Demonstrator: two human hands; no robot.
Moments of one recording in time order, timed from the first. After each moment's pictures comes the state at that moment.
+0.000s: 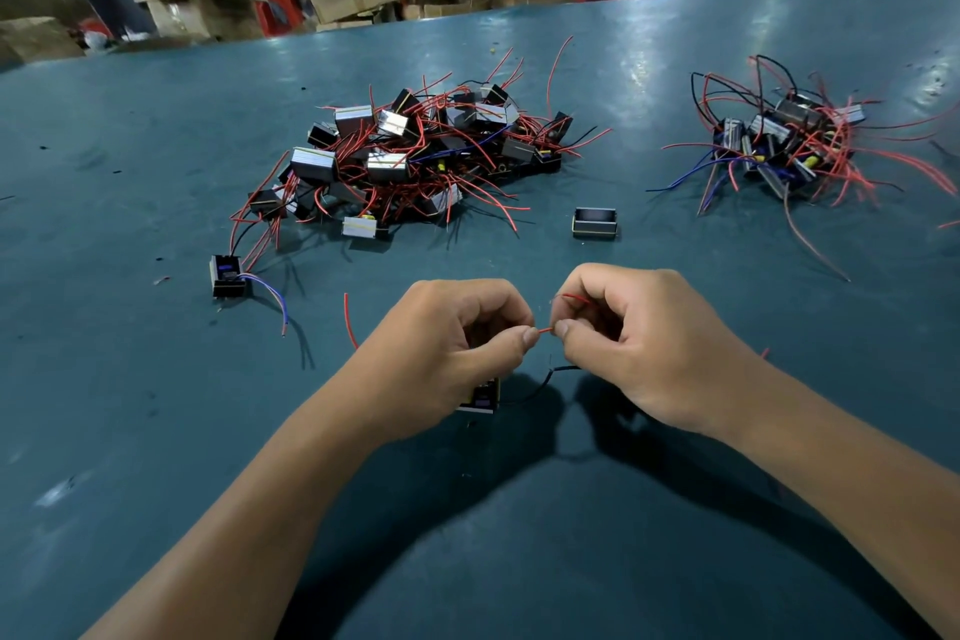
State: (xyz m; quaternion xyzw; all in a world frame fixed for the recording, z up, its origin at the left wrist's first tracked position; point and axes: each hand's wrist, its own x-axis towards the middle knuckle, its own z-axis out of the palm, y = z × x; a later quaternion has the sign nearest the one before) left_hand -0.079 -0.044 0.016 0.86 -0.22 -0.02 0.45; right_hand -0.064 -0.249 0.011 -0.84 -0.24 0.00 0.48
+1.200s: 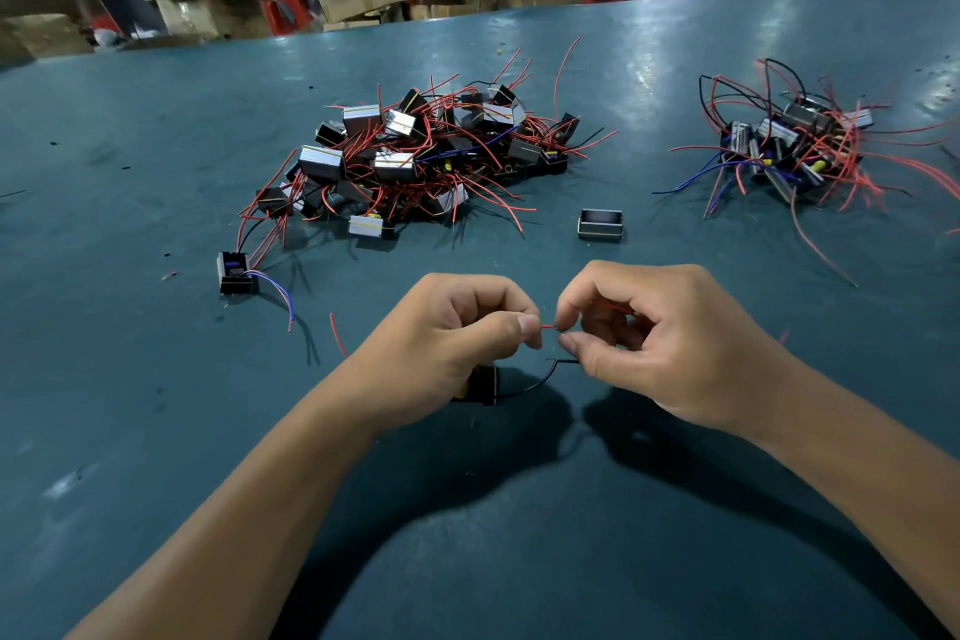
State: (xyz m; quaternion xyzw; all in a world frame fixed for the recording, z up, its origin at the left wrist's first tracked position) left_hand -0.075 -0.043 0.013 0.78 -0.19 -0.08 0.59; right_hand -0.062 -0.260 0.016 -0.81 -0.36 -0.04 0.46
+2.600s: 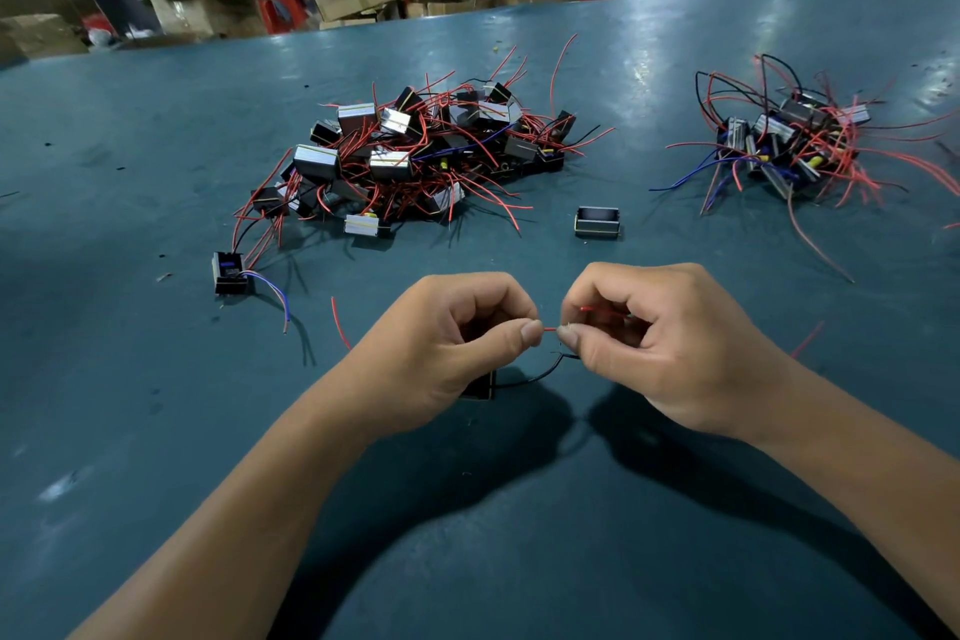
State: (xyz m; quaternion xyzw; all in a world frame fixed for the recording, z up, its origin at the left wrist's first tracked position) left_hand -0.076 -0.042 0.017 0.82 -0.25 -0.04 0.52; right_hand -0.062 -0.261 0.017 -0.81 -0.35 -0.03 0.46
